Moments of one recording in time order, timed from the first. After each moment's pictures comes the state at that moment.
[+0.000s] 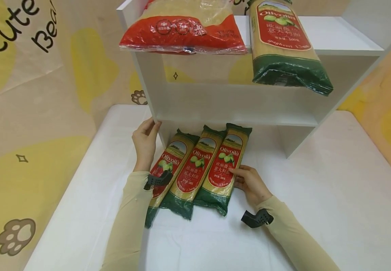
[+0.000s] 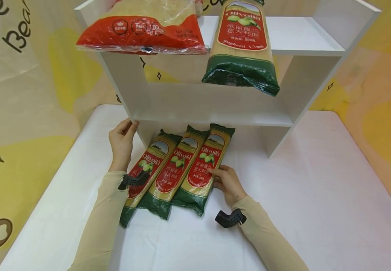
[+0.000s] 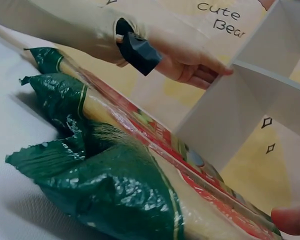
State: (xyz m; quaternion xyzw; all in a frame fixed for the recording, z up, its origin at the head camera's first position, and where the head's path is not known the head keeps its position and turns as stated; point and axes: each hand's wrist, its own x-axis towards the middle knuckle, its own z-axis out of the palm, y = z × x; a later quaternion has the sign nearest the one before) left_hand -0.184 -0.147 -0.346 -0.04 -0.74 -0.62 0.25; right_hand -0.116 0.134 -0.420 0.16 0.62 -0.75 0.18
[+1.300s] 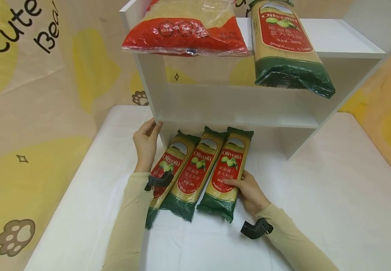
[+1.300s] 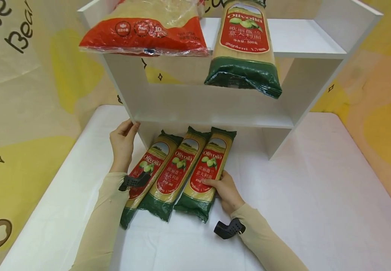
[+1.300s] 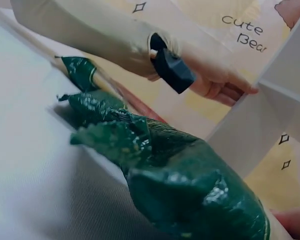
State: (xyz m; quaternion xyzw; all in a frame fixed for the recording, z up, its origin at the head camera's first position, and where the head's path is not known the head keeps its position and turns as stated) left_hand -0.187 -0.148 -0.348 -0.04 -0.74 -0.62 0.25; right_hand -0.098 0.120 -0.424 0.15 0.64 -0.73 0.17
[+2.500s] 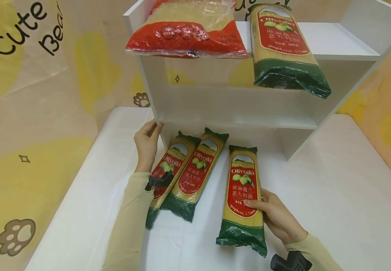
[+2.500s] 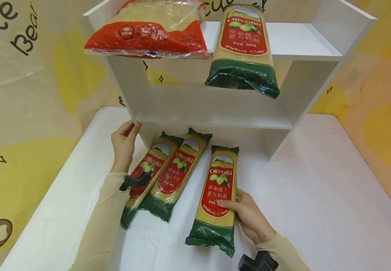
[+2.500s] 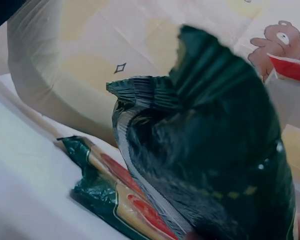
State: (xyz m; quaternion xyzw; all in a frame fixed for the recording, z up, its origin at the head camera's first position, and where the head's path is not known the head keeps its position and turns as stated) left_hand -0.185 -0.150 -0.346 -0.04 -0.73 -0.63 0.24; right_hand -0.033 0.161 -0.381 0.11 0.64 -0.72 0.25
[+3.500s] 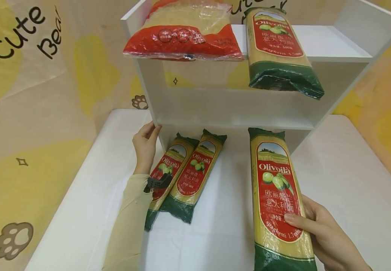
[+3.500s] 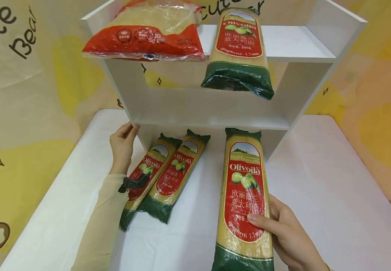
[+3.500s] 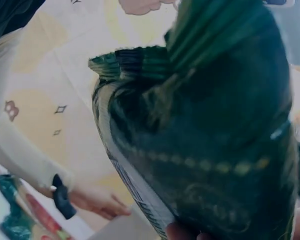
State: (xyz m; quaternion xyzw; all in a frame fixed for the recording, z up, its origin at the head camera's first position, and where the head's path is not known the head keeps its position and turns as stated) left_hand -0.184 -0.149 -0.346 -0.04 -0.74 -0.62 0.25; right_hand 0.014 0.226 -0.341 -0.02 0.54 -0.80 0.24
